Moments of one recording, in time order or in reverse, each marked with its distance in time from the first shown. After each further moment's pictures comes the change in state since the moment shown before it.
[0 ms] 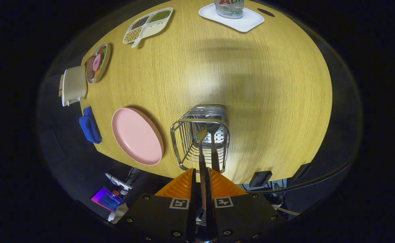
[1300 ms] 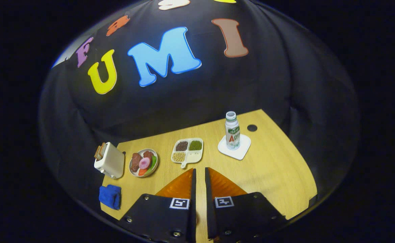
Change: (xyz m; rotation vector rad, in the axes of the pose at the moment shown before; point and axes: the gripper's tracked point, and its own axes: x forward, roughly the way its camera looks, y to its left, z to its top) arm -0.184 0.080 0.045 -0.047 -1.368 -0.006
